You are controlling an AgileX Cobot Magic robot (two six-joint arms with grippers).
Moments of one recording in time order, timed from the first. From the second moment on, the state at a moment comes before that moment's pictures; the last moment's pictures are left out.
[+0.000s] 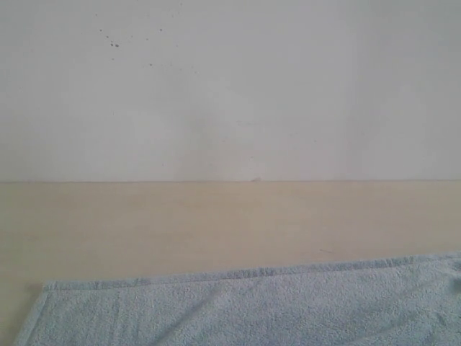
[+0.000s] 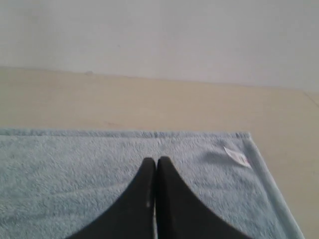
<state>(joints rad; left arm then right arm) -0.29 0.01 -0.14 -1.74 -0.30 1.89 0.00 0.00 0.00 0.32 0.29 -0.35</state>
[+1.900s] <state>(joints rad) 0.03 0.00 0.00 0.13 0.31 -0.10 0.00 0.00 0.00 0.02 0.33 -0.06</state>
